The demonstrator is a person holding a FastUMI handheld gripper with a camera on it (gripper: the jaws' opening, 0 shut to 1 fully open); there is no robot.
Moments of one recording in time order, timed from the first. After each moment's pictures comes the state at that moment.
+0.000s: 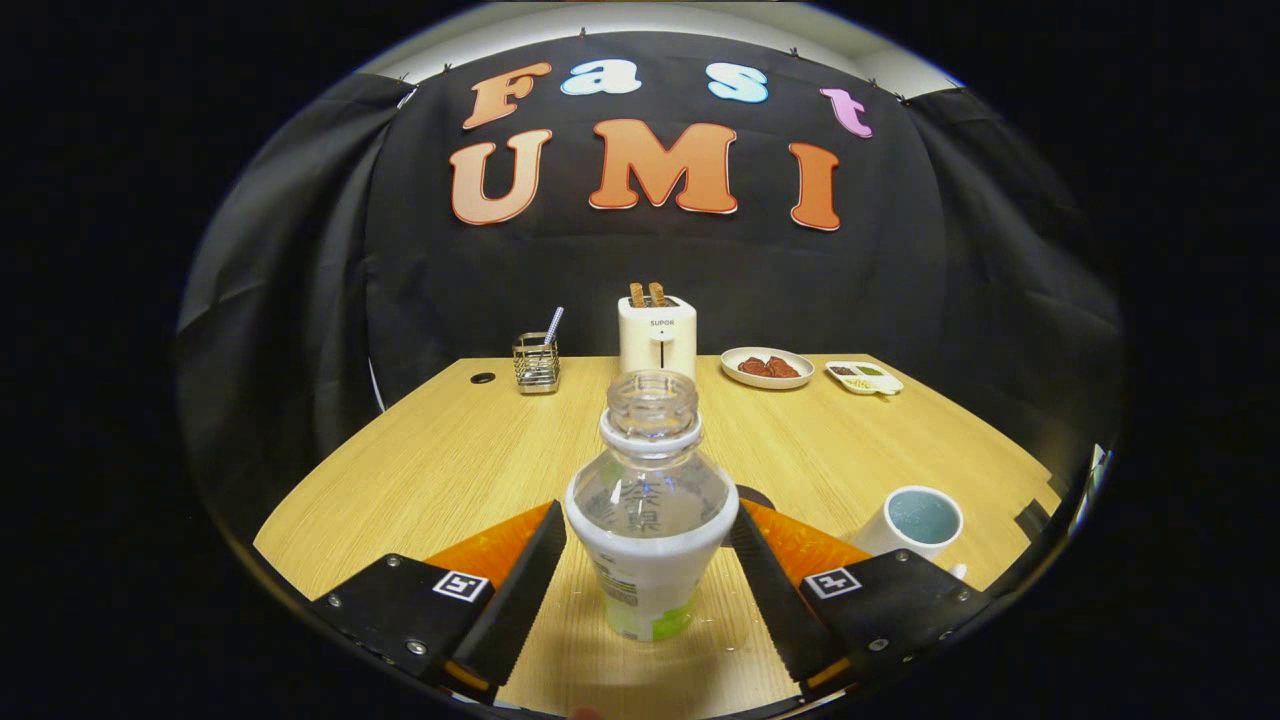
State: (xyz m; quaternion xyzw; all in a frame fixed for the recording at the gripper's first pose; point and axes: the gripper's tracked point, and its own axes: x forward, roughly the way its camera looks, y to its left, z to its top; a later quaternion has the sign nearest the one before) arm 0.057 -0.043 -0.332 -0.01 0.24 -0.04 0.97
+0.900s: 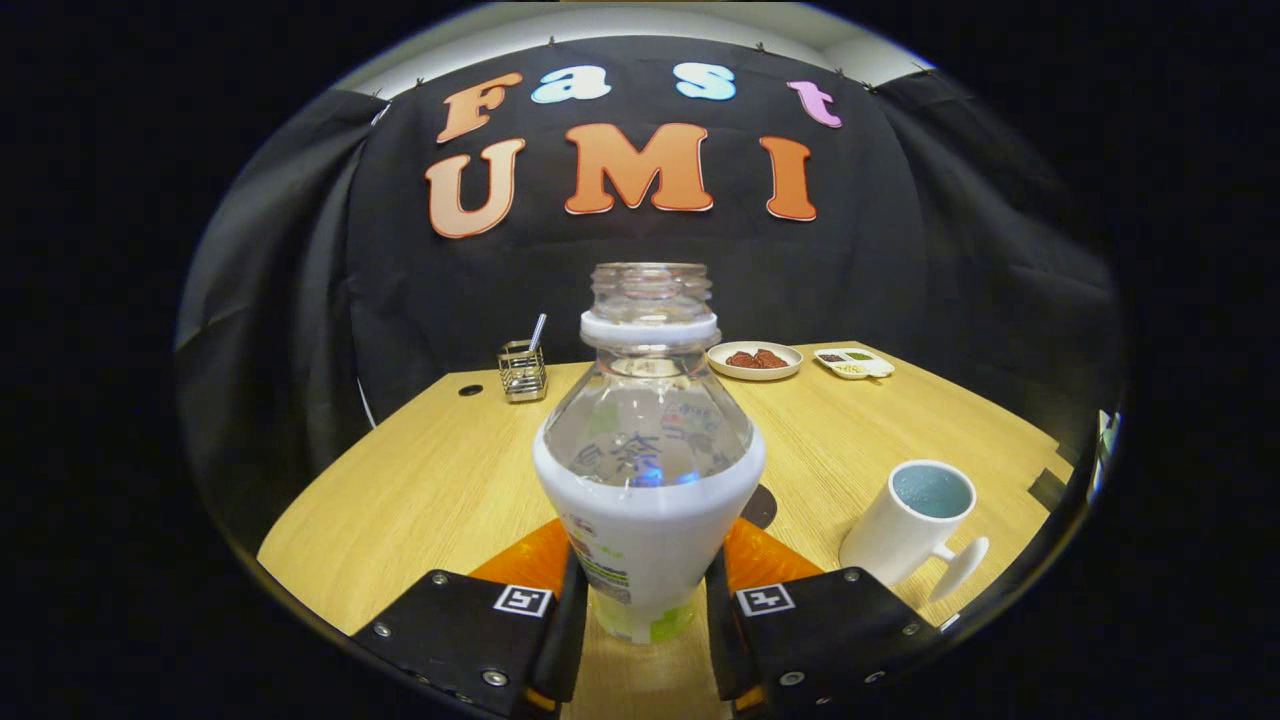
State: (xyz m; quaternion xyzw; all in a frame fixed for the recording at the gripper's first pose) arm 0.054 -0.052 -0.331 0.03 0.22 -0.07 0.97
